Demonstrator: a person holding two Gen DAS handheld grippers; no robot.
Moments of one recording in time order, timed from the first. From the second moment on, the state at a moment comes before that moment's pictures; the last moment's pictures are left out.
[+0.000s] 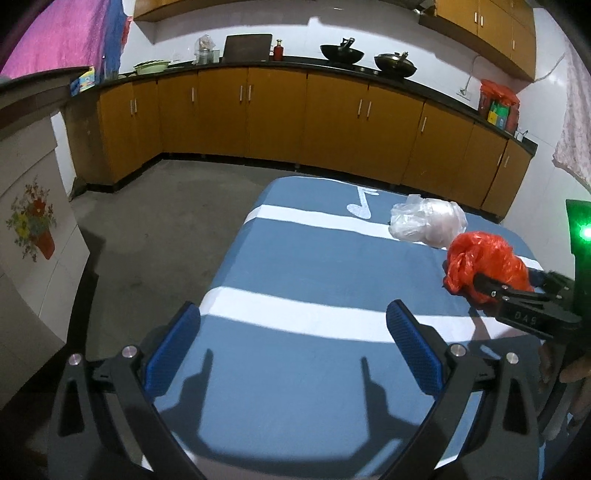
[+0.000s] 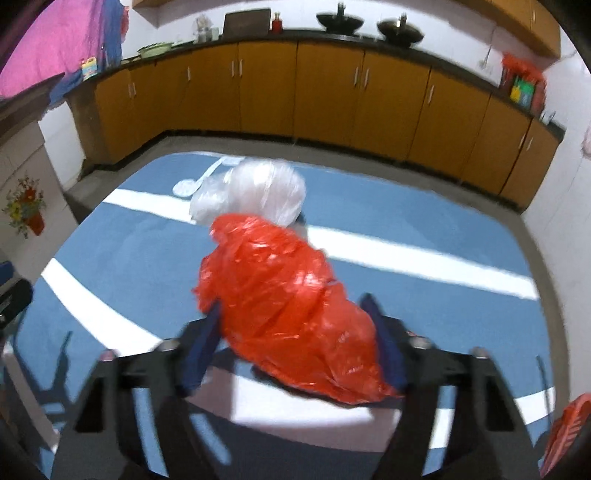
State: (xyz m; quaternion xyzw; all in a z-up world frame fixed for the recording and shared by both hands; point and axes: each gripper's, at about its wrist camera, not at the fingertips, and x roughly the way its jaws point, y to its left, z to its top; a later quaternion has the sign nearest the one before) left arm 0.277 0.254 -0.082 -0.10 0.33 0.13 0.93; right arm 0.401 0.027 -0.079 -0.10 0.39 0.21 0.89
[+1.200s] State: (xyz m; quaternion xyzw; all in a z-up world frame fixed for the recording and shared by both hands) left arm 0.513 0.133 -0.105 0.01 0.41 -0.03 0.91; right arm 0.345 -0.120 -0.076 0.03 0.40 0.09 0.91
